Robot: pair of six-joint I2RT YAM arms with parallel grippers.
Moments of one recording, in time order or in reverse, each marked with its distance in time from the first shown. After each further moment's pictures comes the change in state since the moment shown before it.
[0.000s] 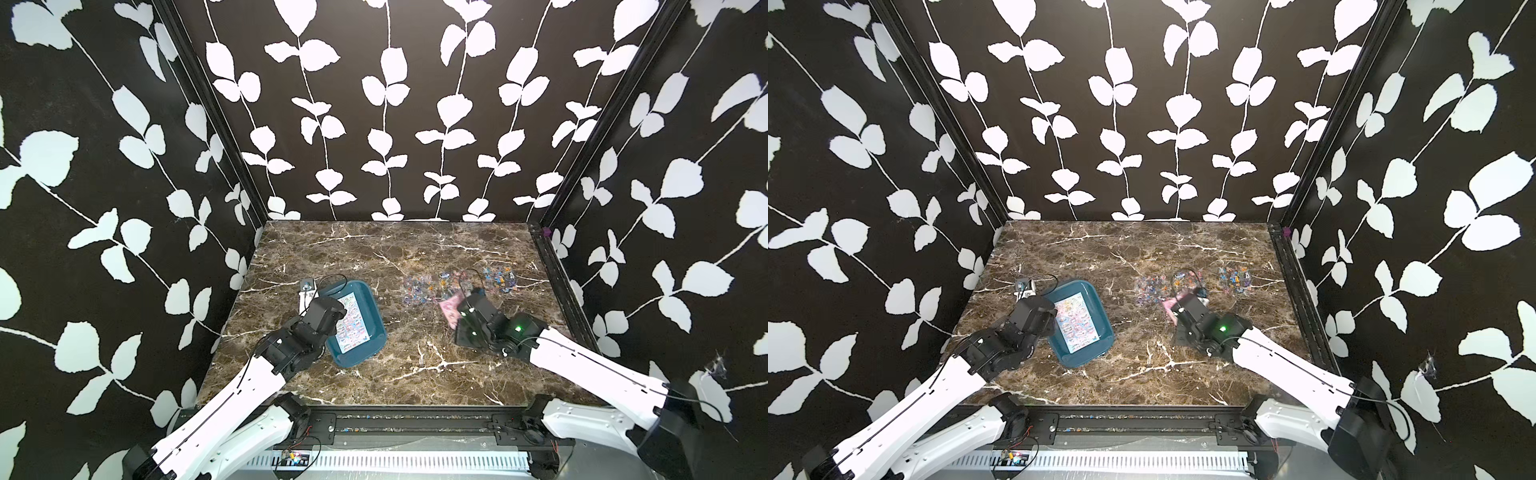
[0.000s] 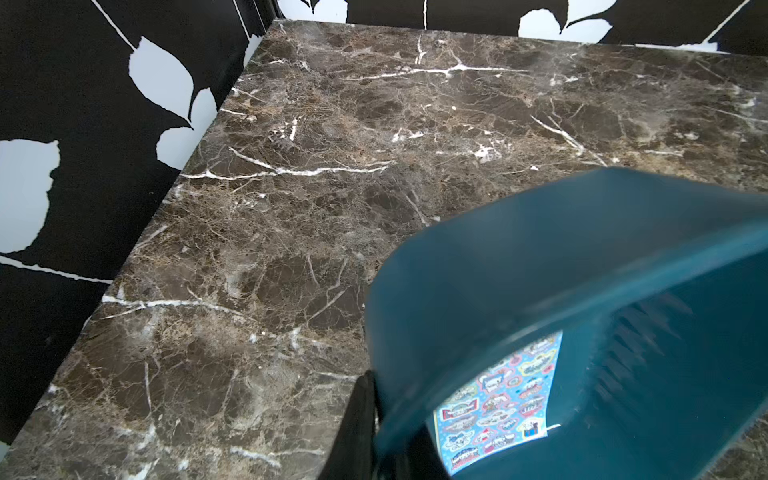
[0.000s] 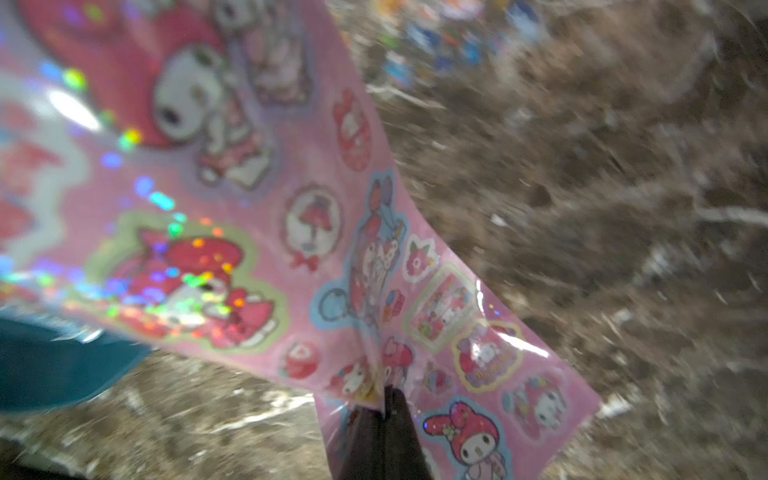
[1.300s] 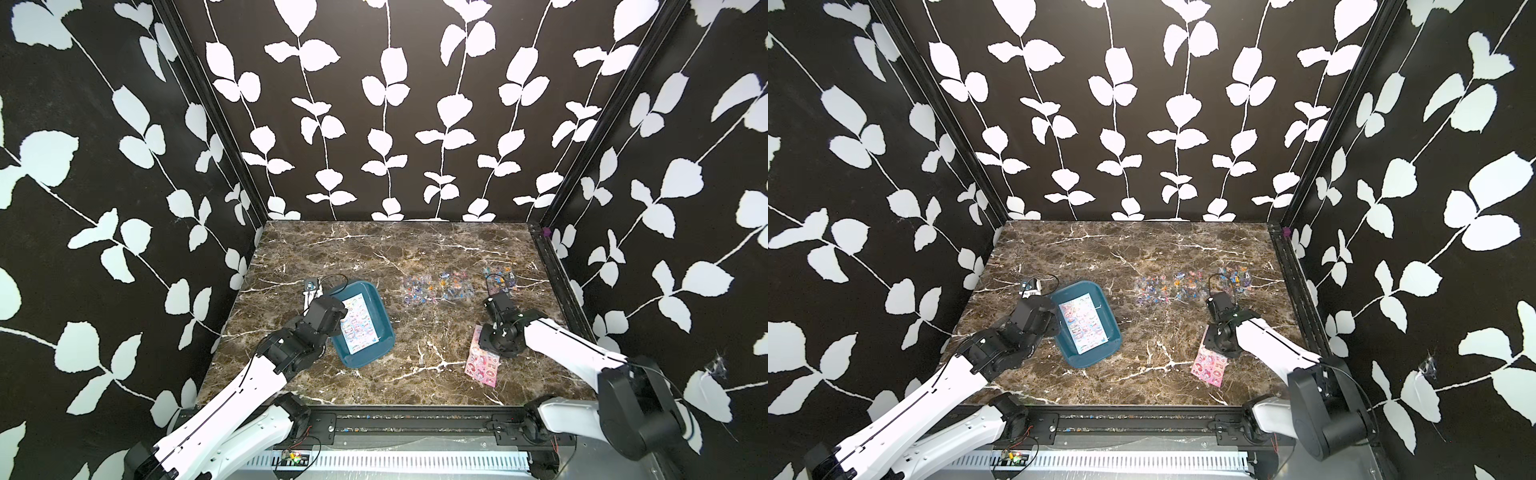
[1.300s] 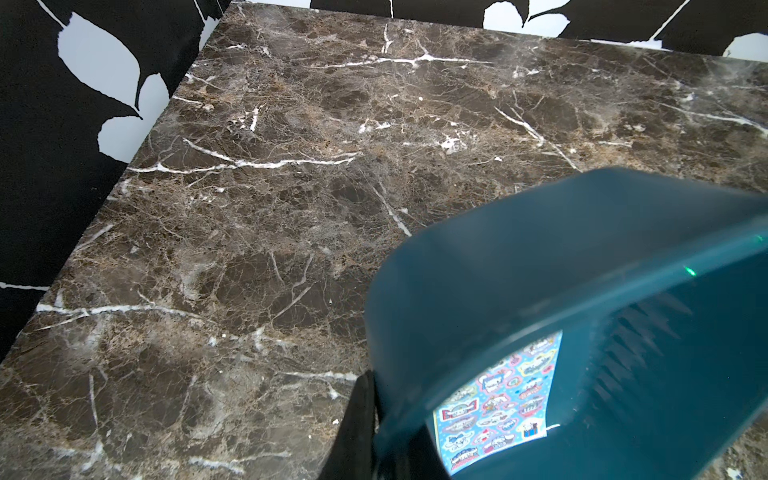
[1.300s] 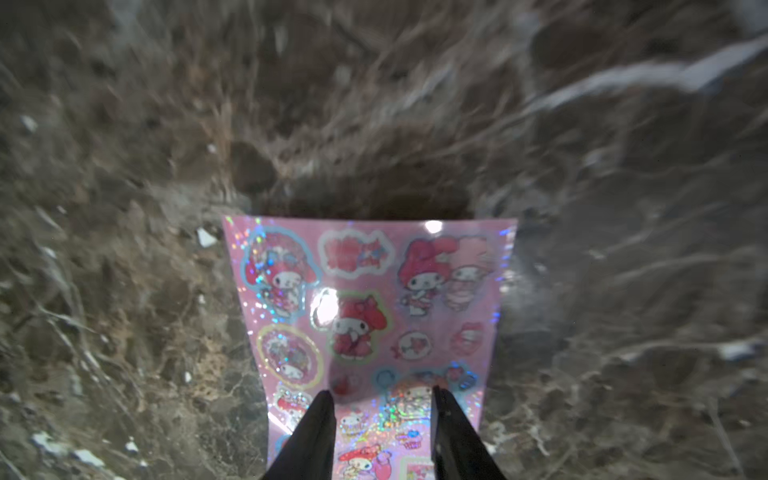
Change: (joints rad) left arm 0.000 0.002 -0.018 0.054 0.080 0.005; right arm -0.397 0.201 -0.151 0.081 -0.149 -0.146
